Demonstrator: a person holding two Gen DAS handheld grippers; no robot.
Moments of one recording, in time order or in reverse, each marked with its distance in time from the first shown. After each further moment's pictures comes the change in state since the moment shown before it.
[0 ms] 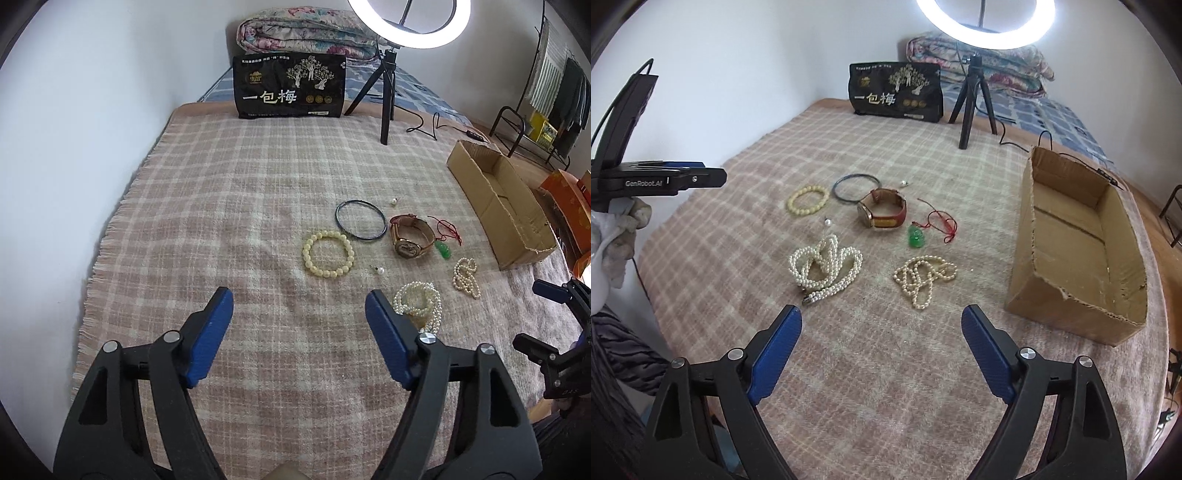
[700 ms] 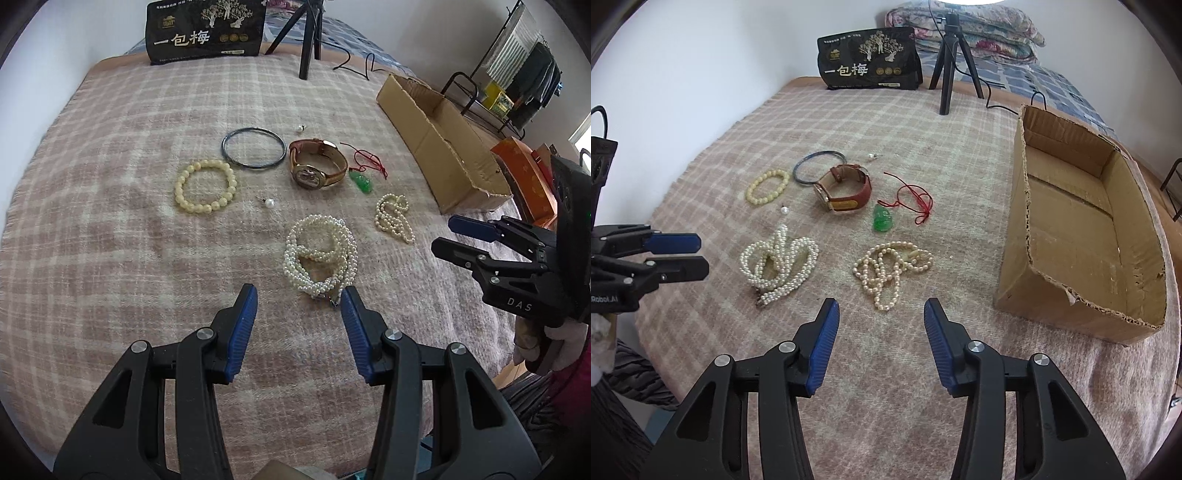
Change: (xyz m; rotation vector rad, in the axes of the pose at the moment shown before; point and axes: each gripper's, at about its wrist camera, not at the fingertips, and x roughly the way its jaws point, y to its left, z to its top) left arm 0.039 -0.071 -0.030 0.054 0.185 -0.228; right arm 0.039 -0.037 0.007 0.066 0.103 -0.006
